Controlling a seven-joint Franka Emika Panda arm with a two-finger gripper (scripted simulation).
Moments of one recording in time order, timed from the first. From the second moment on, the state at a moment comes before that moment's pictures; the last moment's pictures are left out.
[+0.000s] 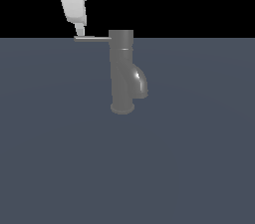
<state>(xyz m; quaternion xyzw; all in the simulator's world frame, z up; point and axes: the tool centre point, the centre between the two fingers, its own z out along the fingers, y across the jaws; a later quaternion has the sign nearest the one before) 0.018 0.137 0.285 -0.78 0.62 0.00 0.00</state>
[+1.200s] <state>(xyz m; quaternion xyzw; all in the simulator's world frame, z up) -0.035 0.103 0.285 -0.79 0.61 0.00 0.00</state>
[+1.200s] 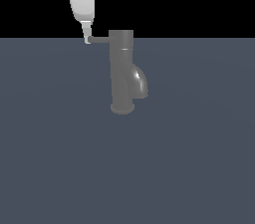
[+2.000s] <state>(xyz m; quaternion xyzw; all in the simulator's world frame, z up) -0.064 0.045 0.285 -0.79 0.61 0.00 0.00</state>
